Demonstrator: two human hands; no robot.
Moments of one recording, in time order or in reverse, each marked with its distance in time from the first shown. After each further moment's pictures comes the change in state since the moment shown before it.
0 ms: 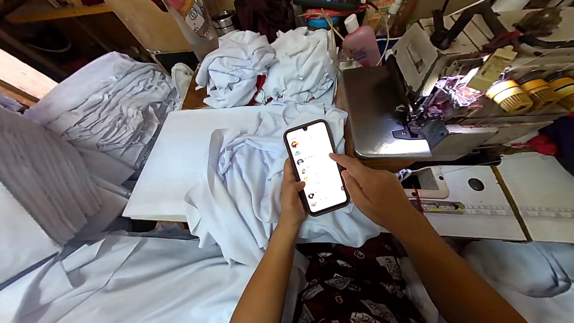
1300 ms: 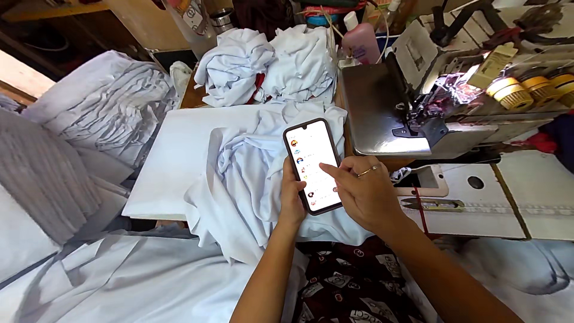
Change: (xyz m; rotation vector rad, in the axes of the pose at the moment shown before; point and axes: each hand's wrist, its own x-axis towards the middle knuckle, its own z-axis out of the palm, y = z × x) left_hand 0.001 0.002 0.002 0.051 0.031 -0.023; right_hand -0.004 -0.010 0.012 -0.053 0.098 -0.069
